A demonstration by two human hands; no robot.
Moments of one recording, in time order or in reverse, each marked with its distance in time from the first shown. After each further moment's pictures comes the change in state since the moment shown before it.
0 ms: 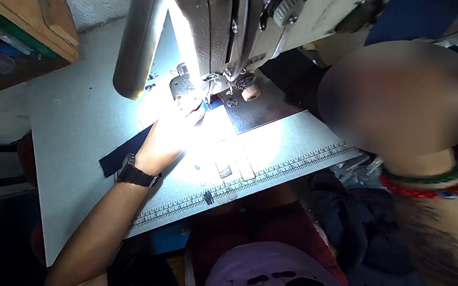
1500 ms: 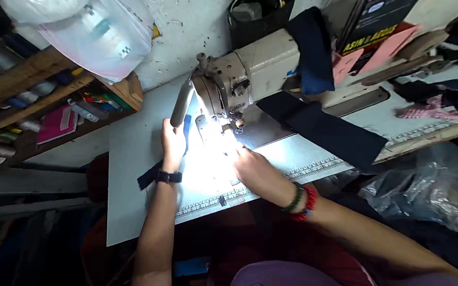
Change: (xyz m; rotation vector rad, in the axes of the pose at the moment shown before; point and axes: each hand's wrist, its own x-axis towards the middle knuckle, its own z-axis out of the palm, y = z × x) left_hand -0.002 0.004 -0.032 -0.449 0.606 -0.722; right_hand 0.021 -0.170 0.072 0.216 -0.380 -0.016
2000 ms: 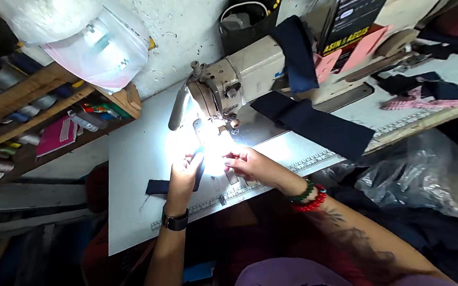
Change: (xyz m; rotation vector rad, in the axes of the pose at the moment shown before) left_hand -0.077 0.039 -0.016 -0.471 -0.242 -0.186; right_hand -0.001 0.012 -0.021 1.196 -0.243 0.260
